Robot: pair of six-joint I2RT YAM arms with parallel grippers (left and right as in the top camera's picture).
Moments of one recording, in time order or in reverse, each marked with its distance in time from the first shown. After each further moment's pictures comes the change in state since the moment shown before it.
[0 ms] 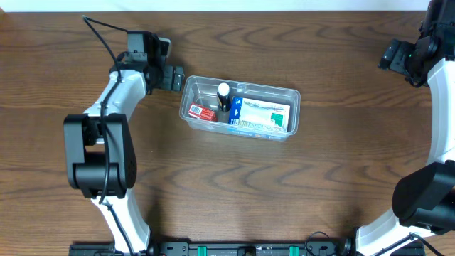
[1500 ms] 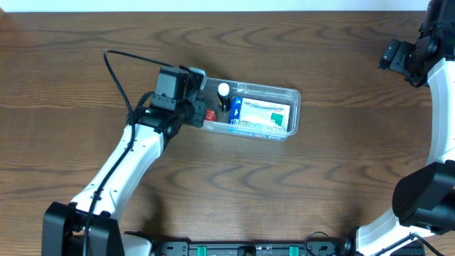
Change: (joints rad) left arm -0.278 -0.555 -0.383 -0.036 0.013 -0.151; right arm 0.000 0.000 0.000 0.000 0.000 0.000
